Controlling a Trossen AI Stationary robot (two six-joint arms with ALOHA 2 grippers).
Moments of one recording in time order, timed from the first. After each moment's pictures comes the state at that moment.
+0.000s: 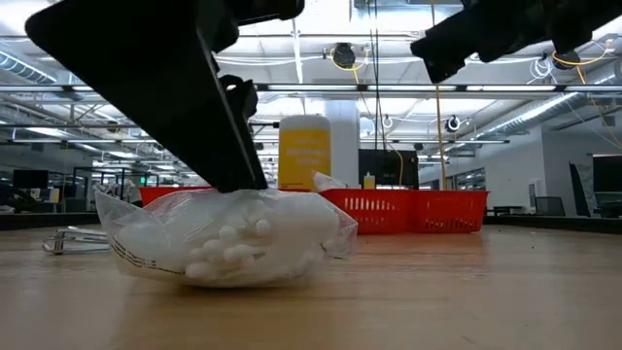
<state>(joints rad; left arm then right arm) -0.54 1.98 1.29 -0.28 -0.17 -0.48 0.07 1.02 0.52 0.23 -0.21 -0.05</state>
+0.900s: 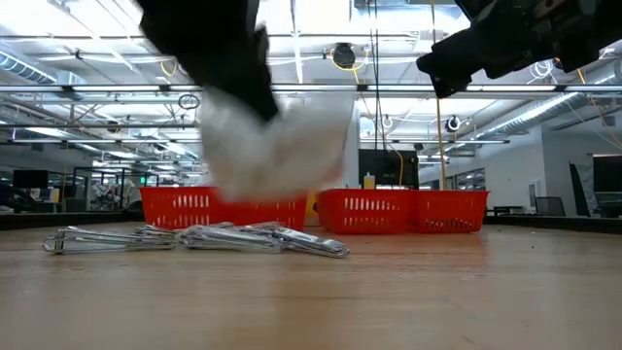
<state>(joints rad) -0.48 1.87 1.29 -0.34 -0.15 -0.39 0.07 1.02 0.43 0.35 -0.21 -0.01</state>
